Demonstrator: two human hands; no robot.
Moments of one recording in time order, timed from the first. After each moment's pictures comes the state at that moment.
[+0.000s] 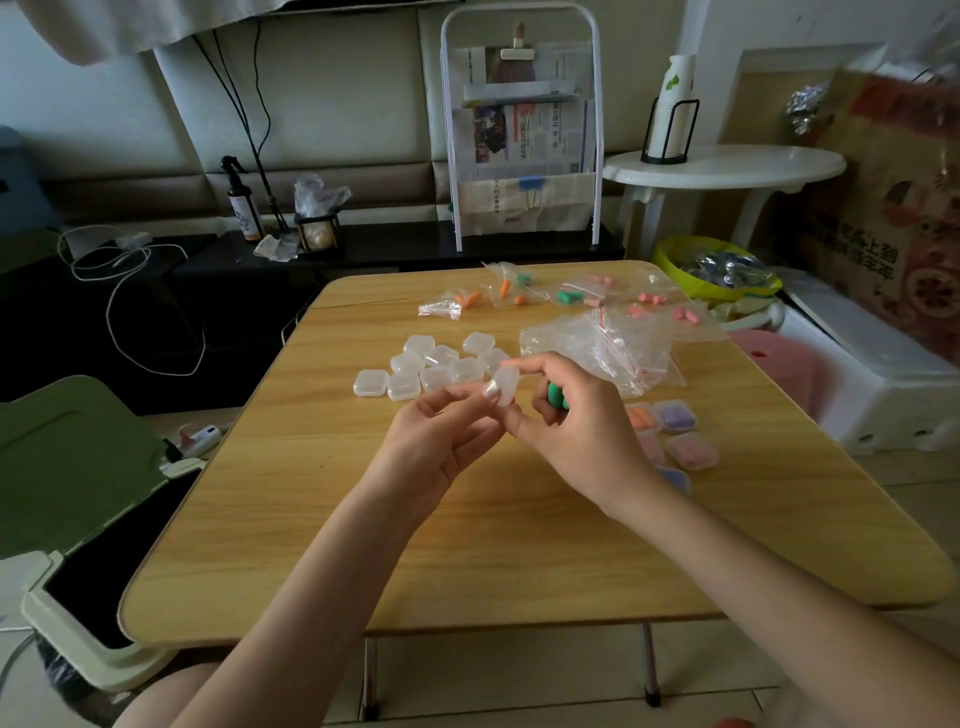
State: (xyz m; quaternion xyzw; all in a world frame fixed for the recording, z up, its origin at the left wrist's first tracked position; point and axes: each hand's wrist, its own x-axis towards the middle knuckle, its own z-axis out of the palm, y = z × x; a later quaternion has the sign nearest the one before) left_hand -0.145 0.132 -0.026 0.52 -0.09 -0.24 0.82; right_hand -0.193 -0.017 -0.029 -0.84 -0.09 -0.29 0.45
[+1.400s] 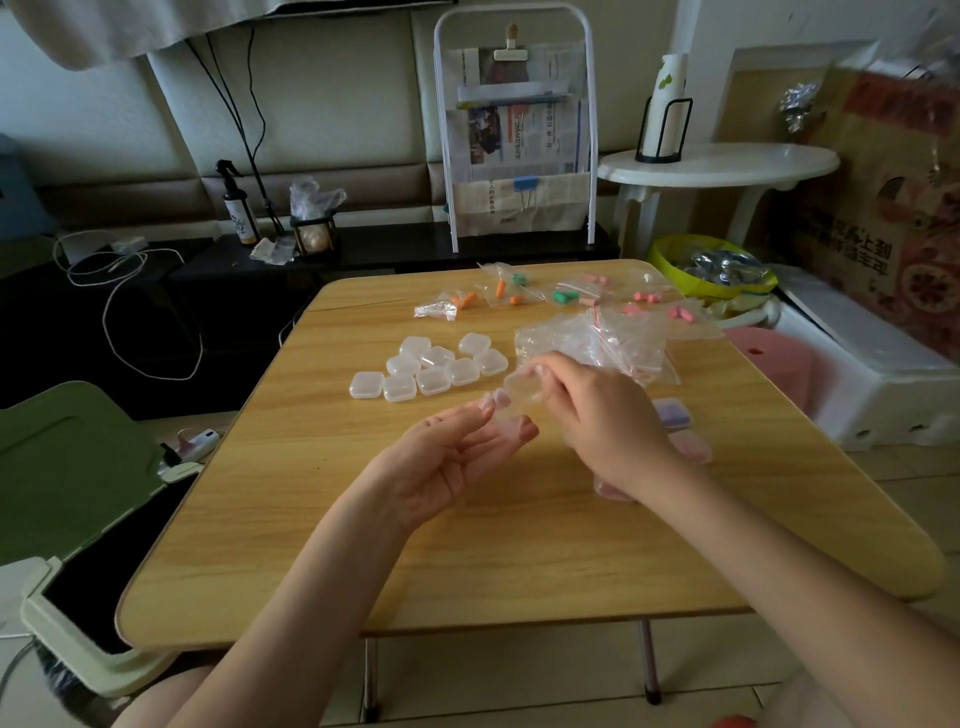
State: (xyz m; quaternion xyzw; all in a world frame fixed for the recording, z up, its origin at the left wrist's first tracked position) left_hand -0.145 0.132 -0.025 0.43 -0.04 -0.39 0.81; right_hand -0.188 -0.042 -0.023 -0.94 -0.08 -0.29 0.18
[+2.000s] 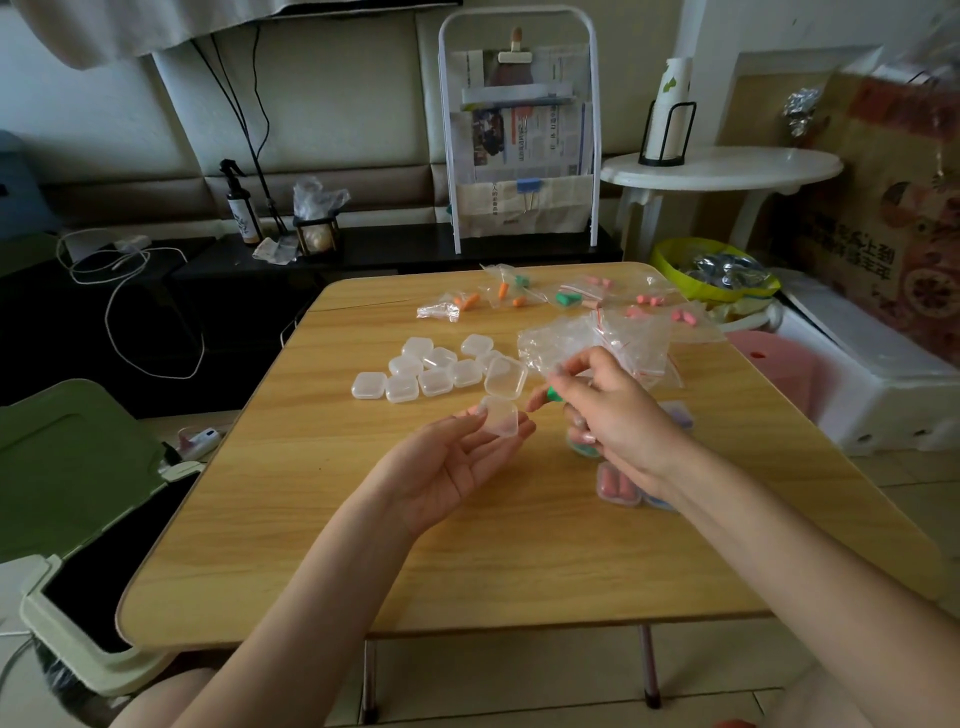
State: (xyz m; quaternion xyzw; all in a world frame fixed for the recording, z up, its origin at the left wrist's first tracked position) left_hand -0.147 0.127 -0.027 0.38 0.01 -0.39 0.84; right_hand -0.190 -0.040 -0.018 -0.72 0.05 -0.08 0.68
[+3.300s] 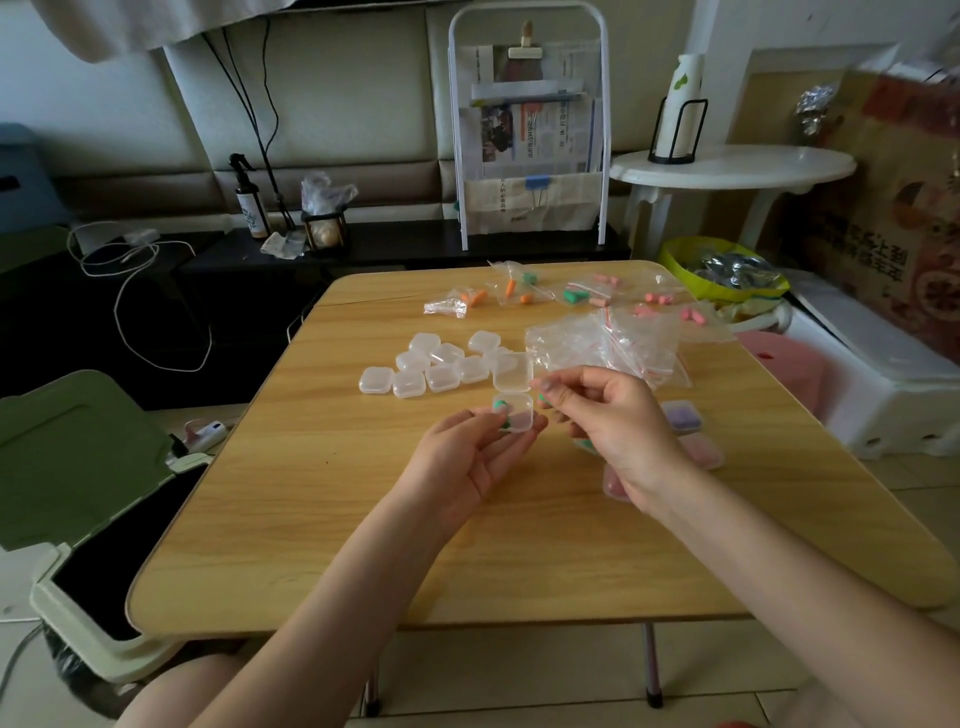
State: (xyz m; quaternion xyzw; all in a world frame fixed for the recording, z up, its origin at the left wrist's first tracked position) left_hand -0.155 0.114 -0.032 0.42 0.01 -0.29 0.86; right_hand -0.197 -0.027 -0.023 -0.71 0.09 -0.15 0.68
